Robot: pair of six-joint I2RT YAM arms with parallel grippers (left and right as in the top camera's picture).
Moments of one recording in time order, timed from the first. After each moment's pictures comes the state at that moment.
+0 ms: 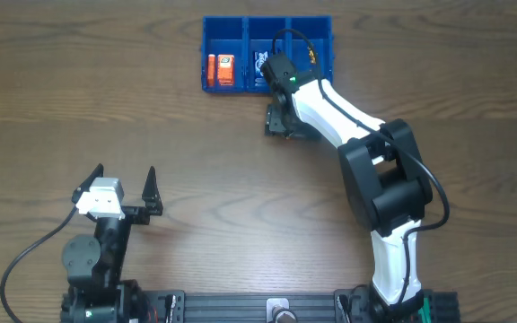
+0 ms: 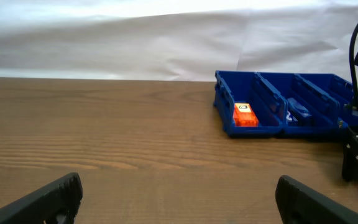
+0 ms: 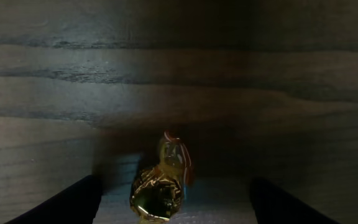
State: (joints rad) left arm 0.05 0.01 0.03 -0.11 0.16 -0.04; right arm 0.45 2.14 1.53 -0.84 0.10 0.57
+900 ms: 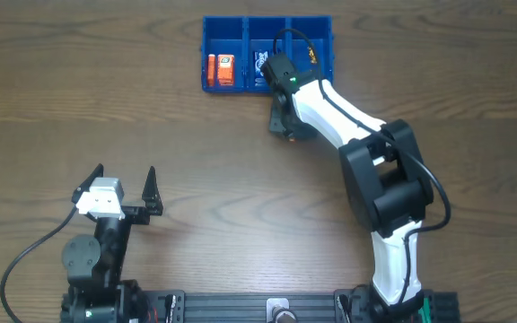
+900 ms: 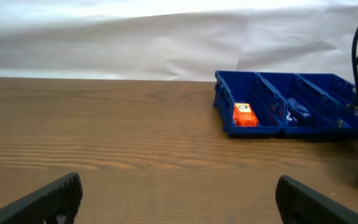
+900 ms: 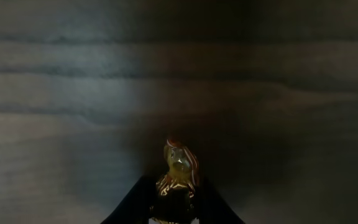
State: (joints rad) left arm 0.05 0.01 0.03 -0.11 0.16 -0.04; right arm 0.45 2.12 1.53 -0.85 0.09 0.58
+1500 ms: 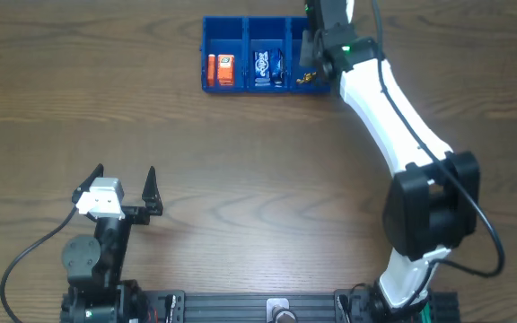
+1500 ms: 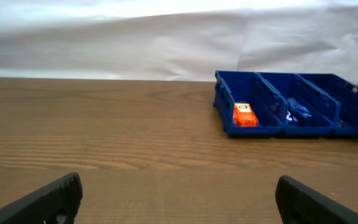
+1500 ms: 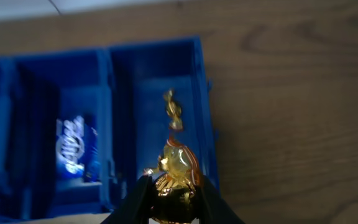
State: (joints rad) left arm 0.05 0.01 0.03 -0.11 0.16 -0.04; right arm 0.31 1.94 1.64 -0.61 0.26 0.35
